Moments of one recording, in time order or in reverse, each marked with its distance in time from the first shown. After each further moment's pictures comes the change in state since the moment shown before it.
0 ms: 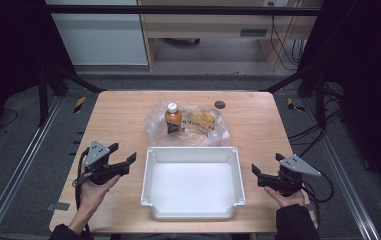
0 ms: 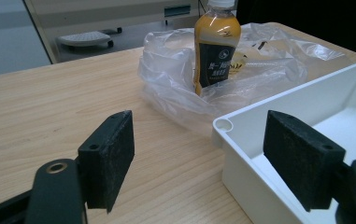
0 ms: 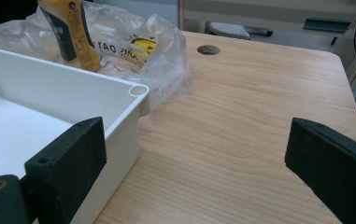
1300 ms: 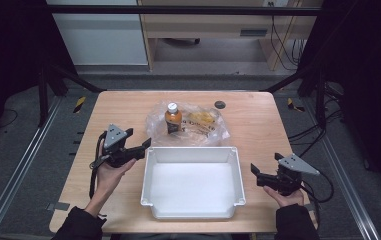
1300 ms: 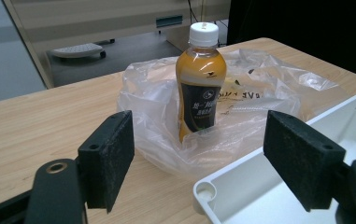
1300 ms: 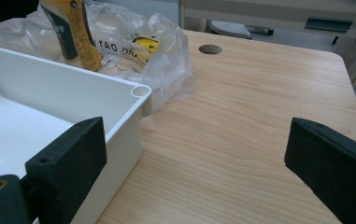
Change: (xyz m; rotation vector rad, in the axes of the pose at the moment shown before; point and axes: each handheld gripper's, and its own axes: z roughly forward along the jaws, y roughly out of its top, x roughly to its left) left arm -0.016 0.037 0.040 -0.024 -0.021 0.018; right arm 0.002 0.002 0.002 0.011 0.003 -0.005
